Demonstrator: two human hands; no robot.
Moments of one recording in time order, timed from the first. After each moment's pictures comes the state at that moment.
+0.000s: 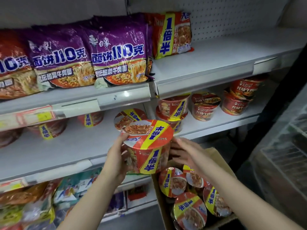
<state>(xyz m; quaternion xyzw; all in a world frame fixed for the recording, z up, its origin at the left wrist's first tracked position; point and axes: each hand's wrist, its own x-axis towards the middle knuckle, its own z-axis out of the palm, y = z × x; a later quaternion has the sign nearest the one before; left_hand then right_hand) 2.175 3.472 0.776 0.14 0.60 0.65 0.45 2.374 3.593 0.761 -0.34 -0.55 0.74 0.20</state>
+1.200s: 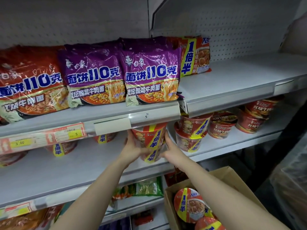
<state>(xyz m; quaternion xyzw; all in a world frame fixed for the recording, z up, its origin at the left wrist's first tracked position) 2.038 3.532 0.747 0.41 0.72 0.46 0.32 2.210 3.606 0.762 -0.35 -0.72 0.57 0.16</state>
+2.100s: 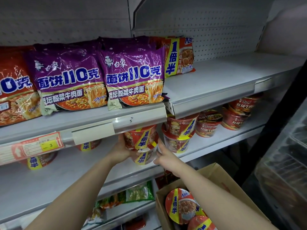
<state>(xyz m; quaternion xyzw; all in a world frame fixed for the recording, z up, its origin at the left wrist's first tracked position) 2.014 3.572 0.731 0.49 0.72 0.37 0.33 2.225 3.616 0.748 -0.38 -0.67 0.62 0.13</state>
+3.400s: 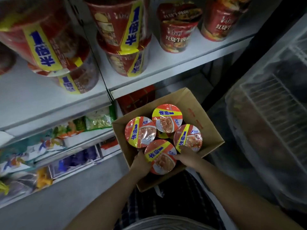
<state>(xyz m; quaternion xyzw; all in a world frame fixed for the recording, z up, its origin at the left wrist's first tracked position) 2.297 3.501 0.473 0.34 0.76 0.12 0.54 2.490 3.595 0.504 -0.60 -0.57 0.55 -0.12</state>
